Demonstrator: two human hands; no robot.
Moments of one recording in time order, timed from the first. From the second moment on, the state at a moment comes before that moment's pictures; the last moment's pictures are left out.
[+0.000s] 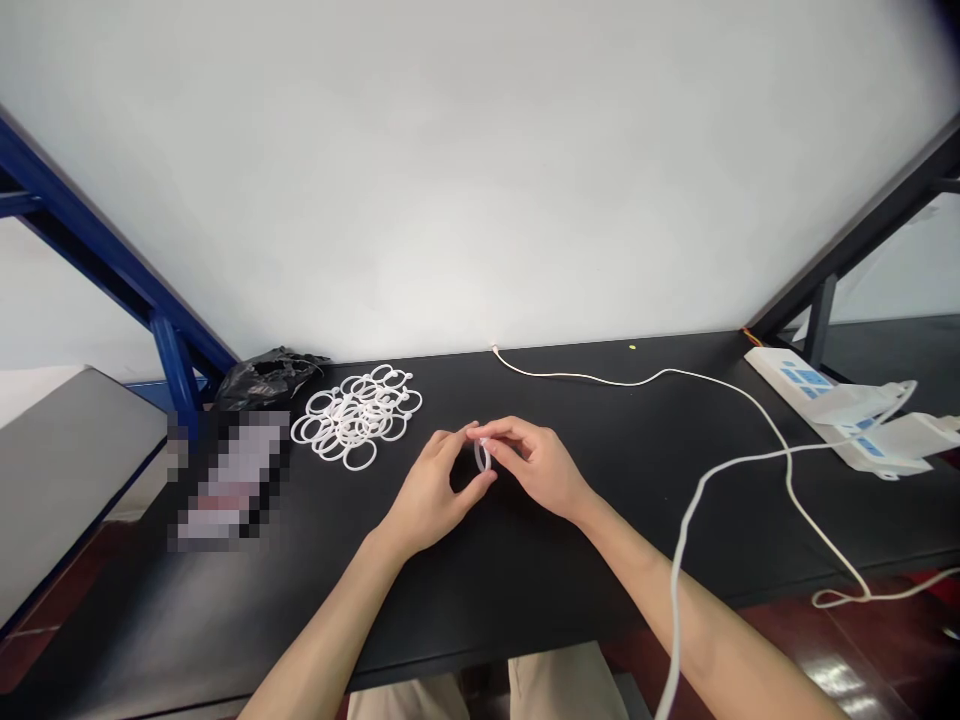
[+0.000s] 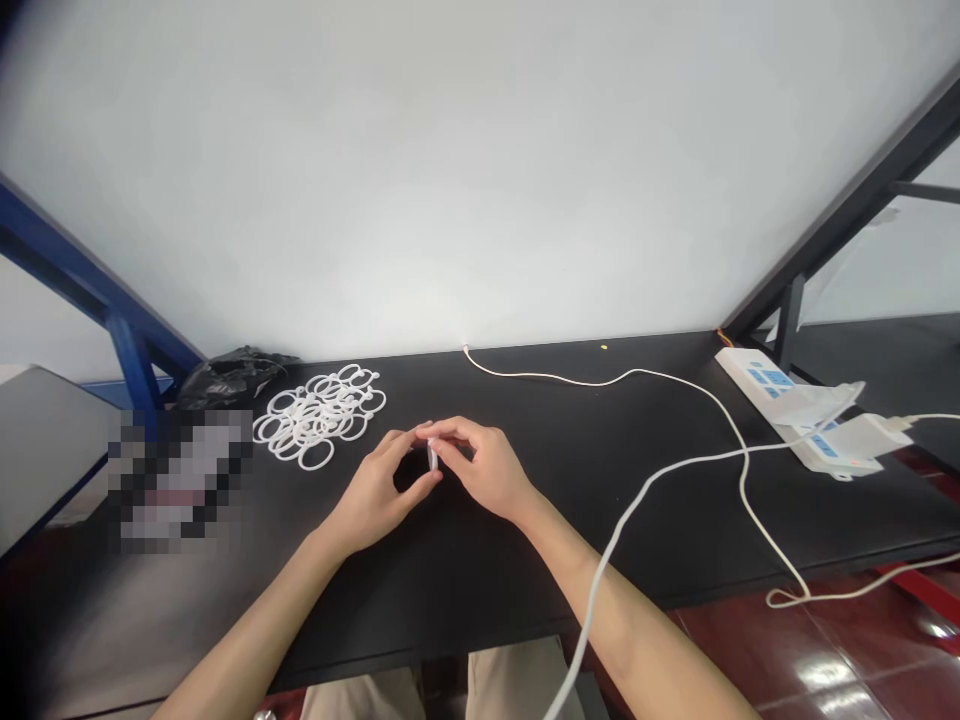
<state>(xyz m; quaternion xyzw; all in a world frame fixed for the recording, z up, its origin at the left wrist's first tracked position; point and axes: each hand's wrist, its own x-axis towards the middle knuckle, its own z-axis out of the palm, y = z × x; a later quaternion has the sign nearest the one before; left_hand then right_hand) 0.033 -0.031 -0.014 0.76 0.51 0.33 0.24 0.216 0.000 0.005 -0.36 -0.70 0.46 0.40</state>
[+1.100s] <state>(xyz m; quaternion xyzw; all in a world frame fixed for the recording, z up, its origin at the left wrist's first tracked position) 0.028 -0.017 -0.015 0.64 0.60 0.38 0.30 0.212 0.000 -0.016 -0.32 -0.82 0.25 0.40</state>
